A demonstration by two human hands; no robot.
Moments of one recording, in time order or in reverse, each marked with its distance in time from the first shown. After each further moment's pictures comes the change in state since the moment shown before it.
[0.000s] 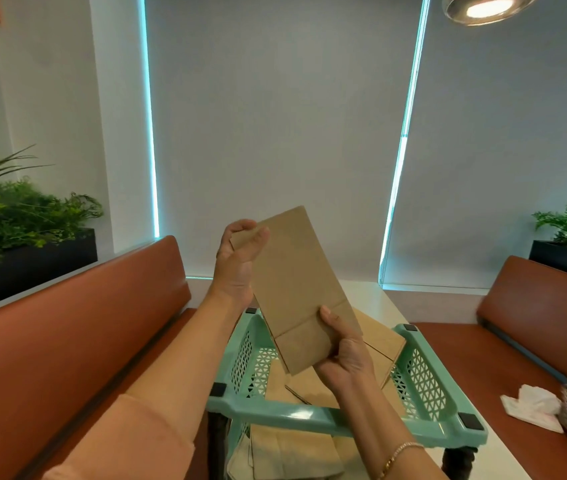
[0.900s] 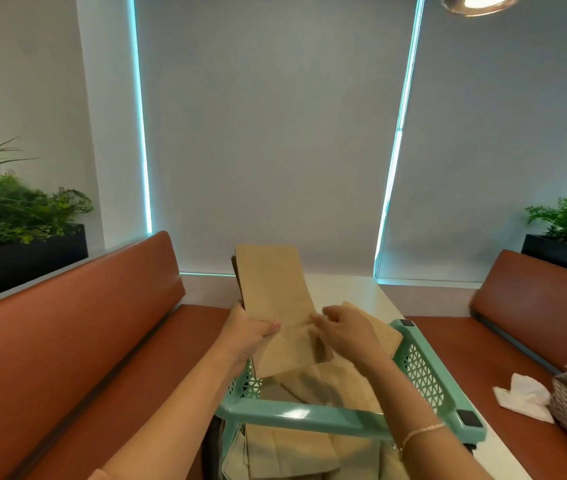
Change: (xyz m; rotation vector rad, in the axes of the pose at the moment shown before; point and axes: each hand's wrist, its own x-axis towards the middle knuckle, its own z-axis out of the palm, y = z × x) left_hand -0.032 -0.066 -0.047 0.575 0.038 -0.355; right_hand 0.031 -0.025 -0.013 -1.755 0.107 -0.266
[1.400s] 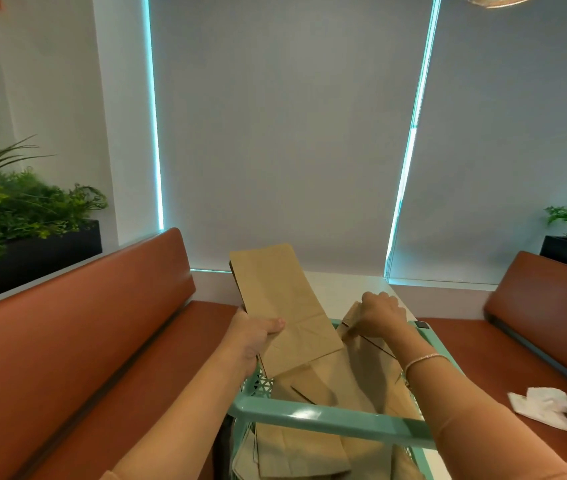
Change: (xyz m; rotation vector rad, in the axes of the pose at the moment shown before) left_hand -0.005 0.000 -0.002 -0.206 0.086 -0.140; right_hand 0.066 0.028 -0.018 -0.619 -0.013 0.063
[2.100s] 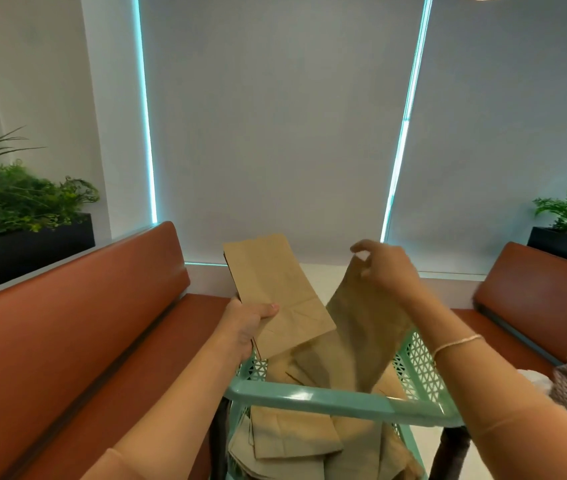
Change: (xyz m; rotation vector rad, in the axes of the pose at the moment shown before) left_hand -0.003 0.001 0.001 -0.069 -0.016 -0.004; right_hand -0.034 0.002 -0.067 0.299 0.339 -0.214
